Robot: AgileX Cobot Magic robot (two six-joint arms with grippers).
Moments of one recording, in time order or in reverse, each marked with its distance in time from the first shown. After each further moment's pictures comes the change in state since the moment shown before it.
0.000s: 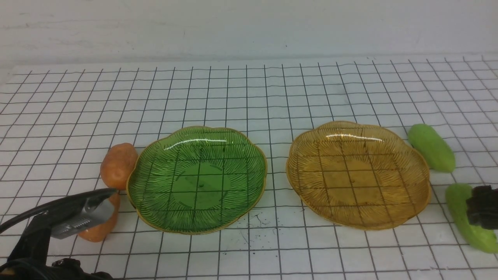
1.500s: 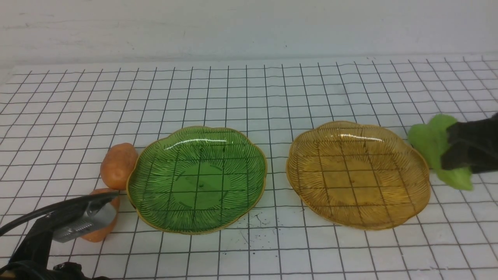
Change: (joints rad) right arm 0.022 0.046 -0.307 0.488 0.251 -0.202; left arm 0.000 0.000 0.000 0.001 0.029 0.002
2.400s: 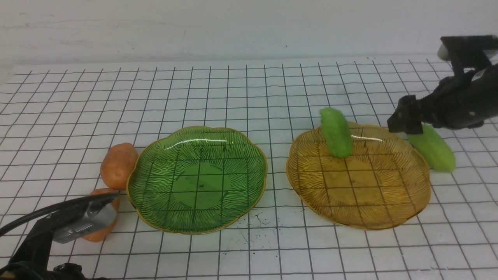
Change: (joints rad) right arm 0.069 0.222 -0.156 -0.107 -0.281 -0.097; left arm 0.000 0.000 0.000 0.000 0.008 0.000
